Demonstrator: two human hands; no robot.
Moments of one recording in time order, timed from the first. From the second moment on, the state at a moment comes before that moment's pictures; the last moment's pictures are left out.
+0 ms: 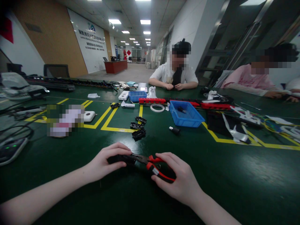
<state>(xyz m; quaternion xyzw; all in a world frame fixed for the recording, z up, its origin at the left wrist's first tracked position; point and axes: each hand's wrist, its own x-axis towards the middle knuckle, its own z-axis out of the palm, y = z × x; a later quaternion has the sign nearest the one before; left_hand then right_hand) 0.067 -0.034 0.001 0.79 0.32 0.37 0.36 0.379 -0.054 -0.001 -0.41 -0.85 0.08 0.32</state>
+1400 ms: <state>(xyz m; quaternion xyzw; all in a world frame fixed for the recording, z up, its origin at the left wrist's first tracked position) 0.066 -0.030 0.001 0.76 0.35 0.36 0.40 0.379 -0.053 -0.004 -0.44 -0.83 0.11 0.33</state>
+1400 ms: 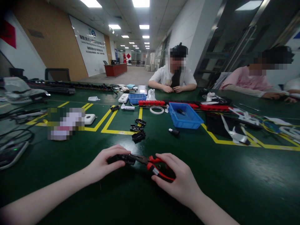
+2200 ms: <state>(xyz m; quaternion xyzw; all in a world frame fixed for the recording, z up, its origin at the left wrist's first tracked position) 0.066 -0.030 -0.001 0.76 0.34 0.38 0.40 0.384 -0.047 -0.006 -0.40 -0.86 -0.01 0.31</state>
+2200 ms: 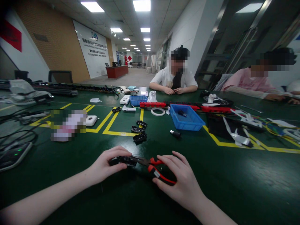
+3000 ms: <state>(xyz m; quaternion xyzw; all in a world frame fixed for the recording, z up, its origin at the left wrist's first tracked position) 0.066 -0.033 -0.001 0.78 0.34 0.37 0.38 0.378 -0.052 -0.003 -0.53 -0.76 0.22 0.31</state>
